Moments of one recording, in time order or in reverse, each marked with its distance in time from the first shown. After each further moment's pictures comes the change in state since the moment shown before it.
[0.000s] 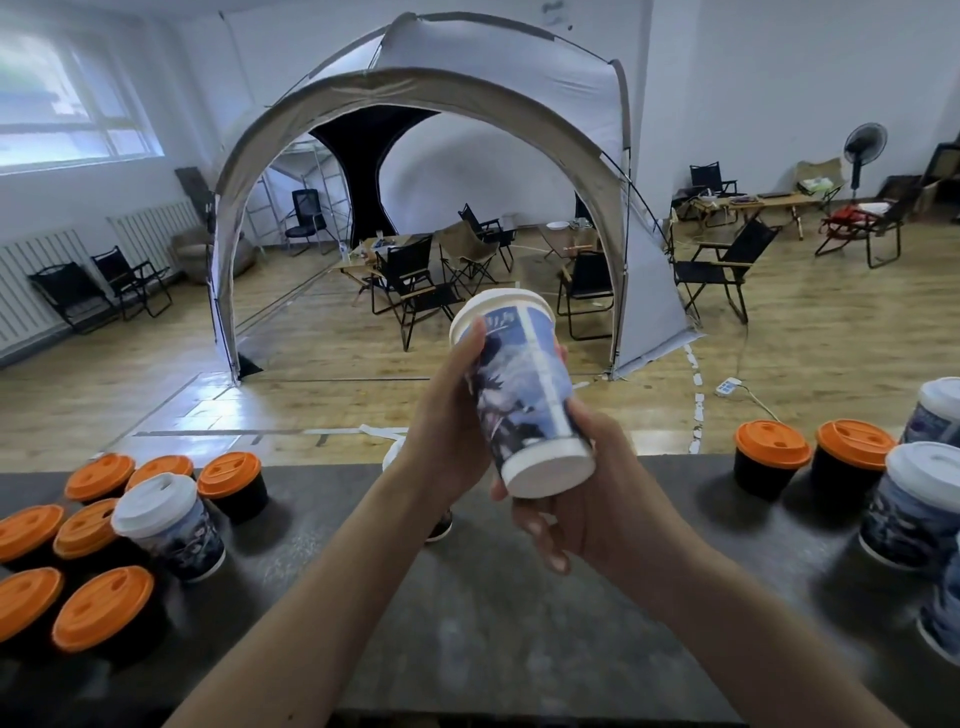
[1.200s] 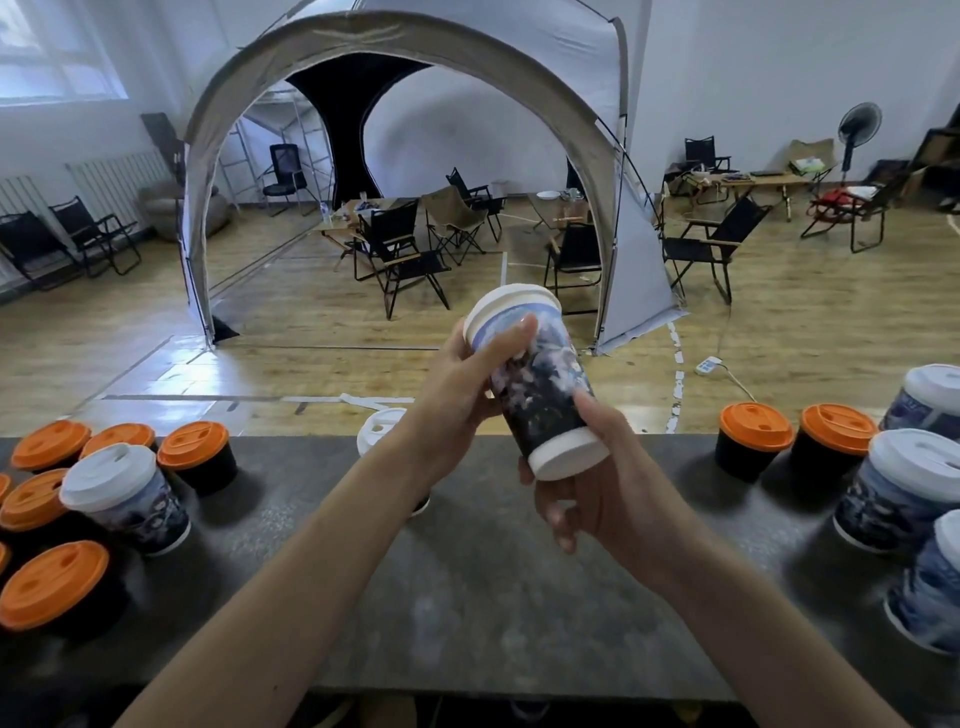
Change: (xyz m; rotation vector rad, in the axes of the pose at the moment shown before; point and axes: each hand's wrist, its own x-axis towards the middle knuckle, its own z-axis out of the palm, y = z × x) left_hand 0.024 -0.020 -0.014 0.316 0.175 -0.006; right_hand 0.004 0.004 -0.032 -0.057 0.161 0.034
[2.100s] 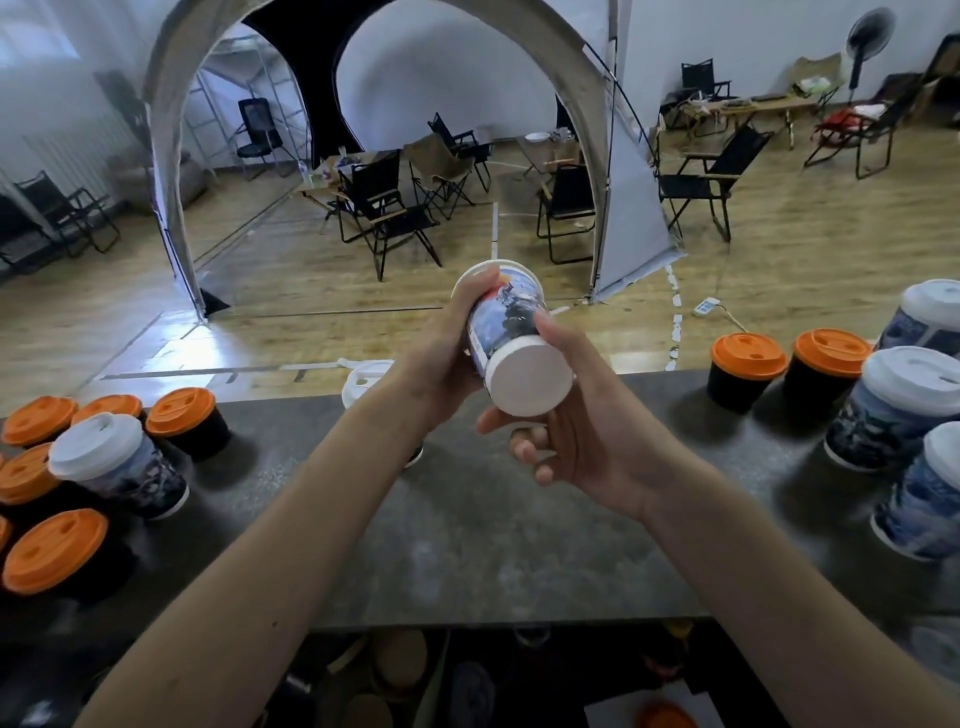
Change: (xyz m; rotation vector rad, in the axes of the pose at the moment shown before) left_hand 0.008 -0.015 0.005 0.000 -0.020 -0.204; right_hand 0.002 0.001 0.000 -0.009 -0.018 0.102
